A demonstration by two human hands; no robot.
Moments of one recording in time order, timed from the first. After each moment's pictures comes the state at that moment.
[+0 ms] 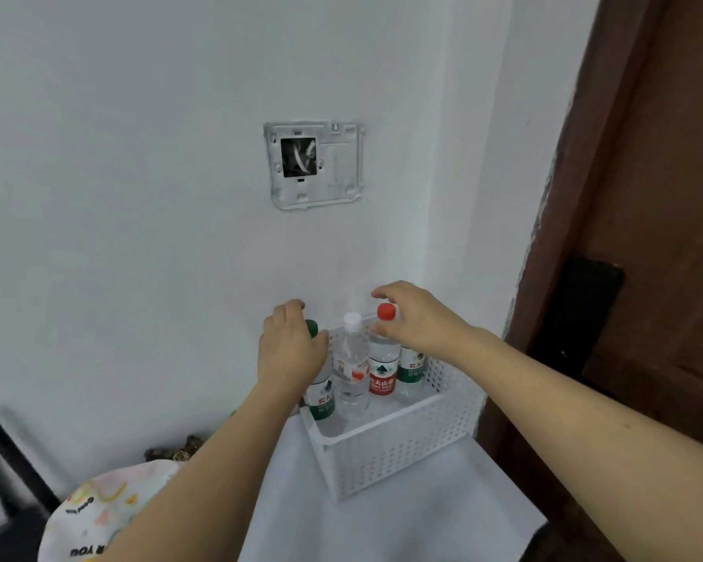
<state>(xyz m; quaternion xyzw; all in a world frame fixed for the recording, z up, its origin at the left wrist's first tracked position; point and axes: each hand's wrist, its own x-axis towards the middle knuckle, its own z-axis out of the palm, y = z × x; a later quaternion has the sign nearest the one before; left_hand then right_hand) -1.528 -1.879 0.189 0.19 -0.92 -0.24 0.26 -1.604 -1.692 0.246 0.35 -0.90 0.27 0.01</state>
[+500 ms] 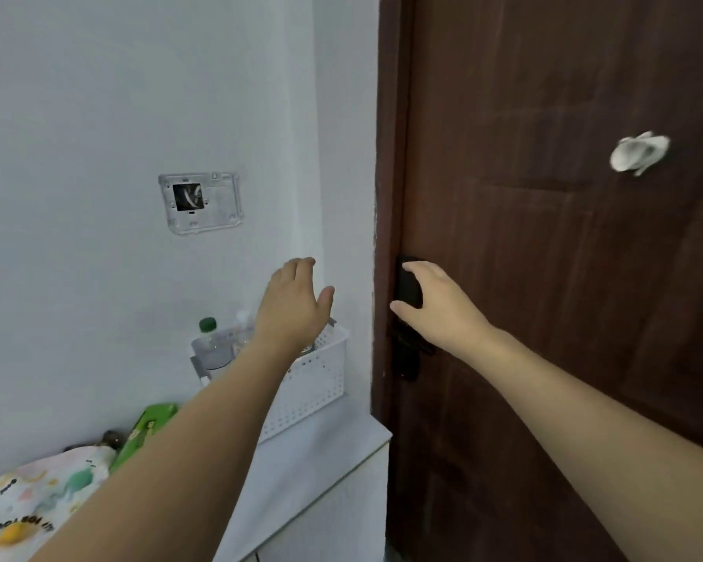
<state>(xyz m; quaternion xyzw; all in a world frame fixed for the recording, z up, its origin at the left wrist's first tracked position) -1.426 -1.674 0.294 -0.04 -0.93 -0.21 0.31 -1.424 -1.451 0.308 0.20 -0.91 0.30 0.19</state>
